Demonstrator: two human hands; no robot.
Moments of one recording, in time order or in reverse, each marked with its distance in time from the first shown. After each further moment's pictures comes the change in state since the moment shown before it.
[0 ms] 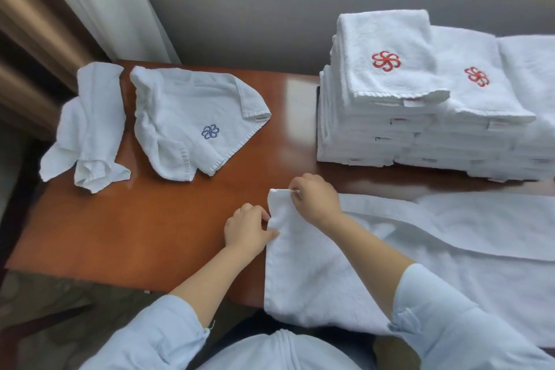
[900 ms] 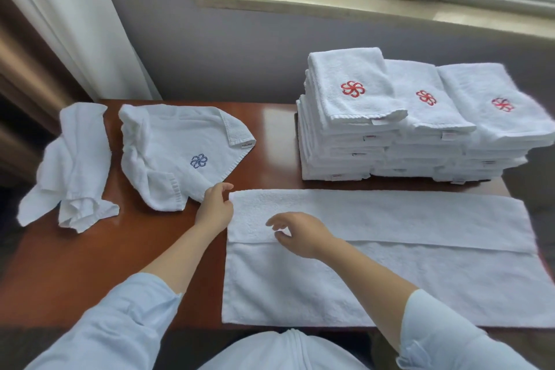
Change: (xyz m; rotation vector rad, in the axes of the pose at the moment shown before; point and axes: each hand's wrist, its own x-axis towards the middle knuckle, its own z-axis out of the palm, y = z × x) left_hand 0.065 -0.030 -0.068 -0.487 0.042 -0.014; right_hand -0.041 -0.020 -0.014 0.216 -0.209 -0.072
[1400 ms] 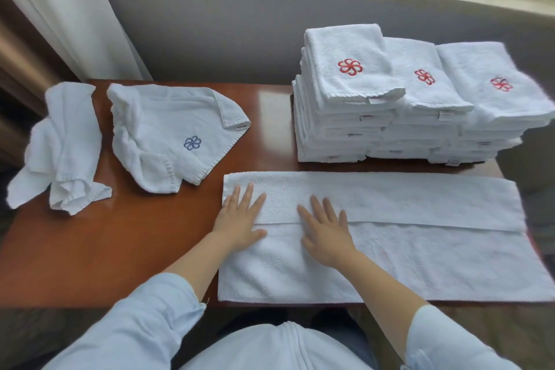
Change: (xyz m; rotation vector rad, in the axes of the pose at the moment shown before) left_hand -0.043 -0.014 0.053 0.897 -0.390 0.364; right_hand -0.046 0.060 0.040 -0.340 -0.028 0.259
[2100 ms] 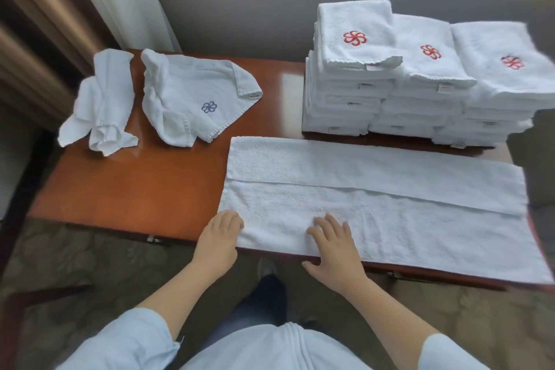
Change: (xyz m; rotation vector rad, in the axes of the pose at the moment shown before) left_hand -0.136 0.052 0.081 -0.166 0.411 -0.097; right_hand -0.109 0.031 0.068 -0.008 0.198 -0.216
